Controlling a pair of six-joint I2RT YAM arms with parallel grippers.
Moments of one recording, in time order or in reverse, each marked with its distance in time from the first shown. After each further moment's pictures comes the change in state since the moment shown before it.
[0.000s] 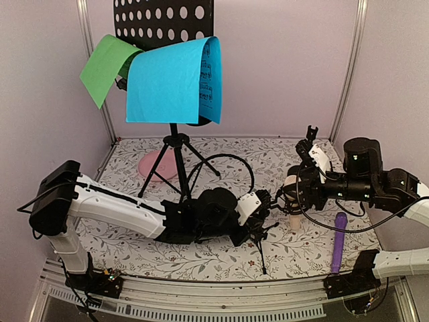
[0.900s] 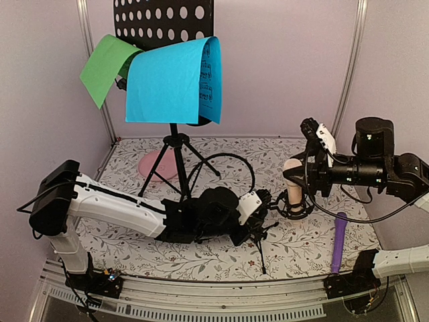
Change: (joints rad) left arm 0.000 0.000 0.016 -0.033 -0.020 0.000; right arm 0.028 0.040 0.171 -0.056 -0.076 -0.047
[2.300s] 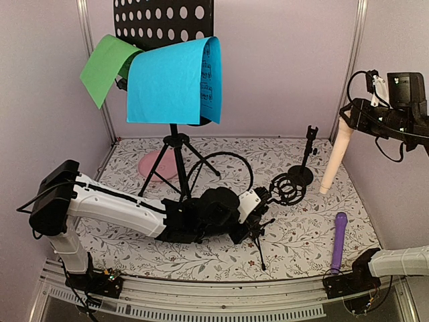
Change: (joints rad) left arm -0.004 0.000 0.011 -0.031 -0.083 -0.011; right arm -0.410 0.138 0.499 -0.364 0.382 0.503
